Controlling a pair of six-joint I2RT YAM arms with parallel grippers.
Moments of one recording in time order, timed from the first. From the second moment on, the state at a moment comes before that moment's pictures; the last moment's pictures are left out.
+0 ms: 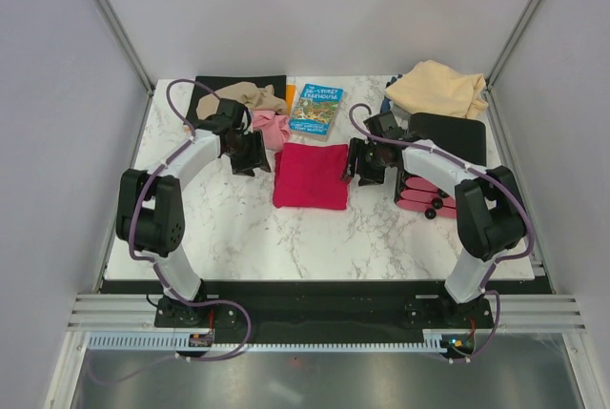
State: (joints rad) left arm -0.24 1.76 1.31 -0.66 0.20 -0.39; right arm 0.41 1.76 1.21 -0.48 -0.24 0.57
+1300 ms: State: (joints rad) left arm -0.21 1.94 1.19 -0.40 0.56 -0.46; right arm 0.44 1.92 1.19 -0.24 -0.29 0.69
